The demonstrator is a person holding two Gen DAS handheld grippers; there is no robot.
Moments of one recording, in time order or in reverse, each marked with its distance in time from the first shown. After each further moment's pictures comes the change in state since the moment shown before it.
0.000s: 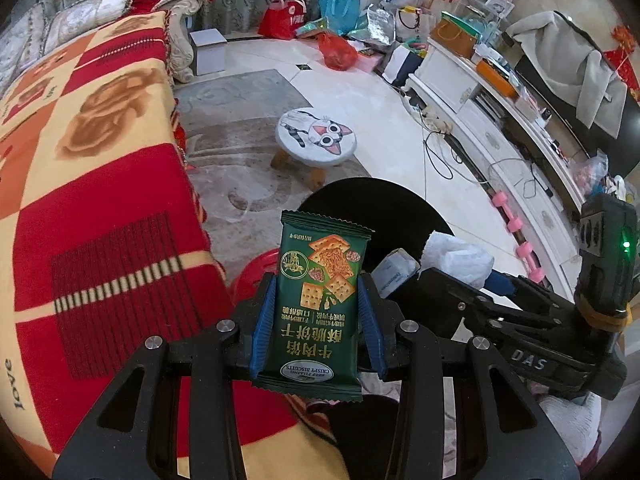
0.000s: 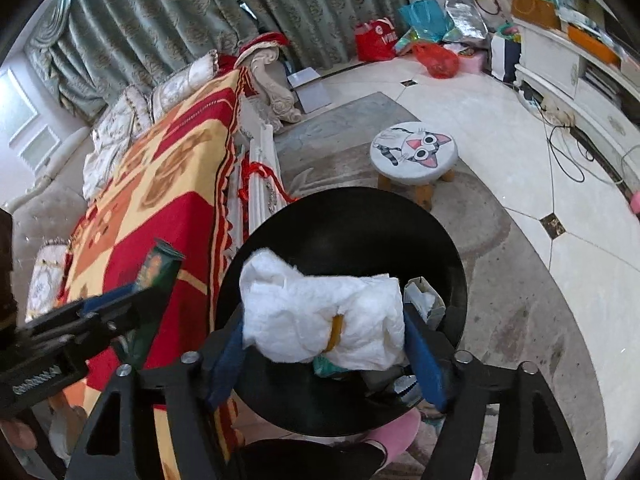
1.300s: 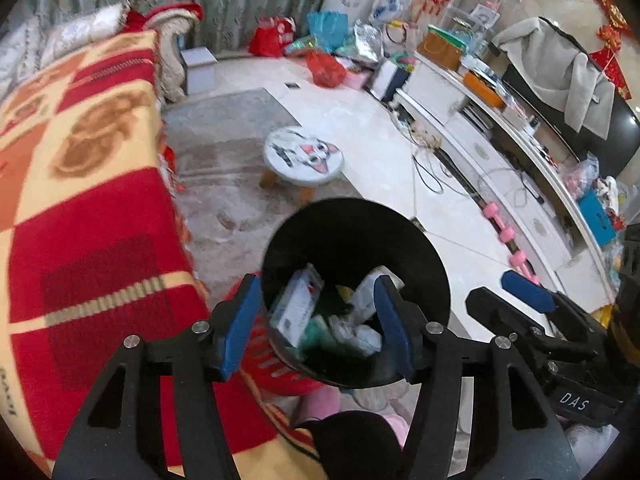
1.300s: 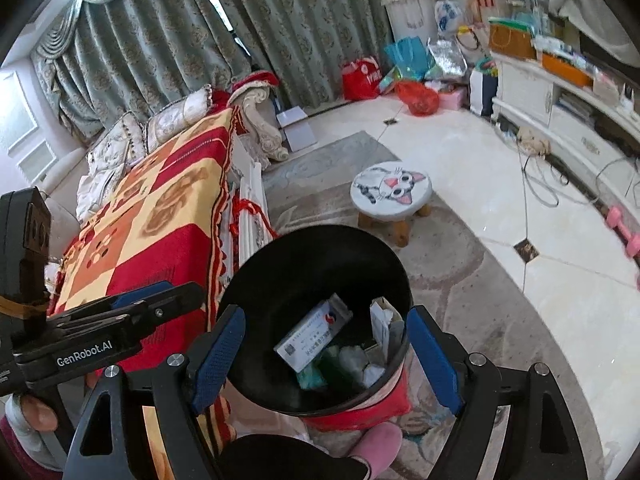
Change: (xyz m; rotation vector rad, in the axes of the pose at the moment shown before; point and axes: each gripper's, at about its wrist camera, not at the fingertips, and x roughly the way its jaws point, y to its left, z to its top) left arm -0.015 -0.016 0.001 0.025 -0.093 -0.006; right arm -0.058 0.007 -0.013 -0.036 -0.166 -0.097
